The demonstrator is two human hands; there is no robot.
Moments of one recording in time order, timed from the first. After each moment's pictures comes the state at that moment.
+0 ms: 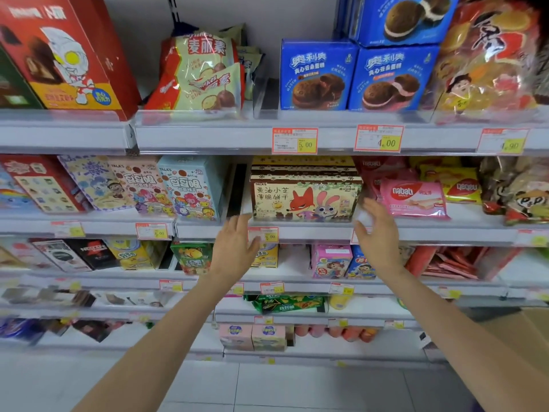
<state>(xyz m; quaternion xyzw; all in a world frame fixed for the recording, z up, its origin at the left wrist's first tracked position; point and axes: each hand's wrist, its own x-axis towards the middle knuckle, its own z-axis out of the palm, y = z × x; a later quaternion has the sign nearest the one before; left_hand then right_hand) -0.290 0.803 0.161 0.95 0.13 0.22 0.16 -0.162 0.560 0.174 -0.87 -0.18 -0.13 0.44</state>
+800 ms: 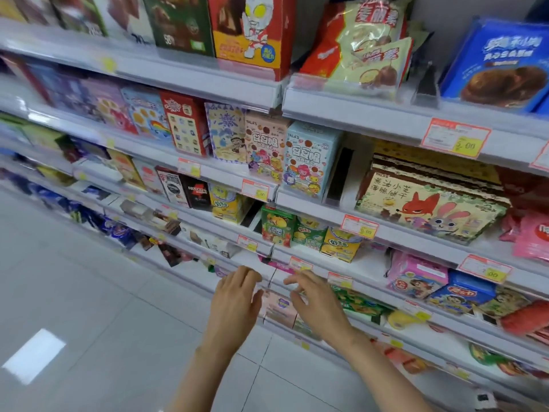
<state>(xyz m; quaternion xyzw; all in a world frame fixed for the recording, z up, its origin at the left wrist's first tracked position) -0.485 0.813 0.112 0.93 0.25 0.26 0.11 -0.341 0.704 0.105 -0.79 -0.50 0.16 0.31</state>
